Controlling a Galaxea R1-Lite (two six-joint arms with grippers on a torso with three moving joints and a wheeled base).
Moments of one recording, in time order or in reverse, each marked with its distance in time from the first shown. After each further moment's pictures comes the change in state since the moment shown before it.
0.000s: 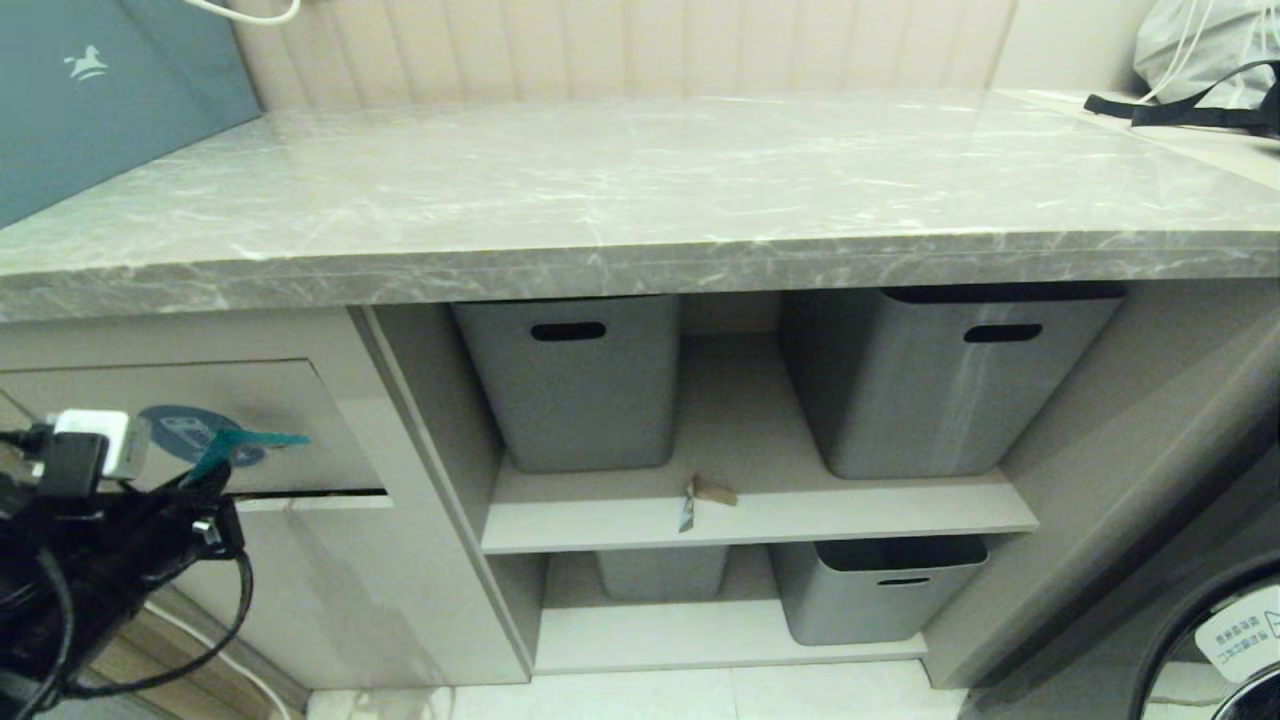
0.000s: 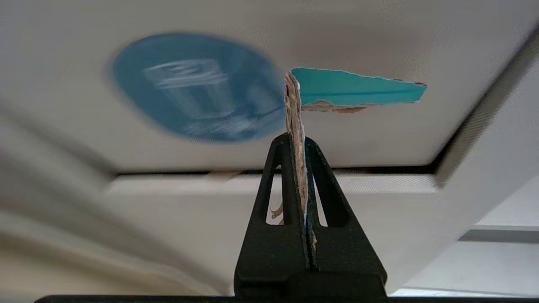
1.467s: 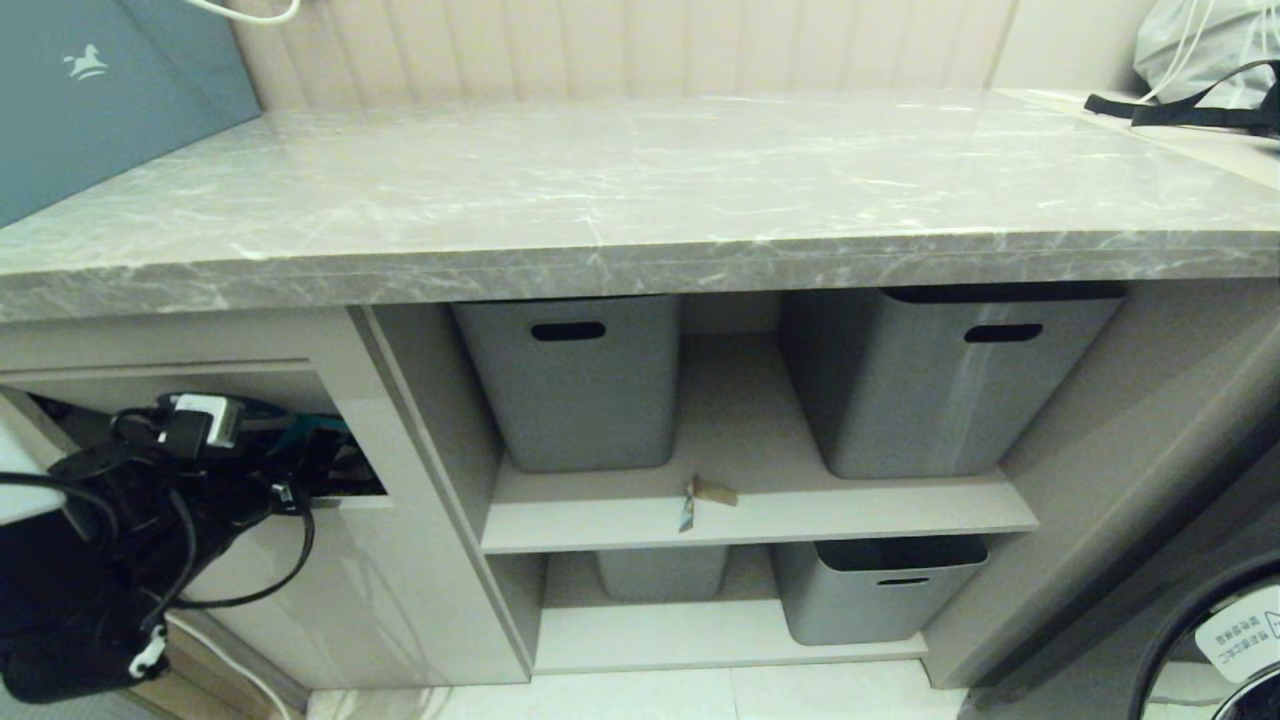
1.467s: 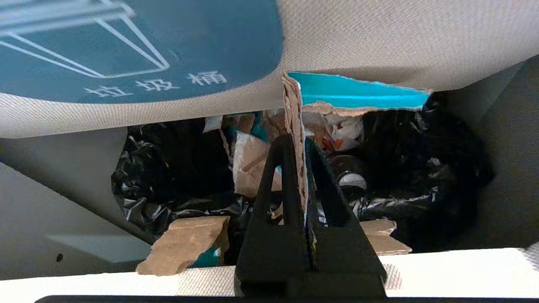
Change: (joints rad) left arm 0.035 0.376 -0.343 -0.023 -0.181 -0.031; right arm 0.000 0.000 0.000 0.000 0.000 0.000
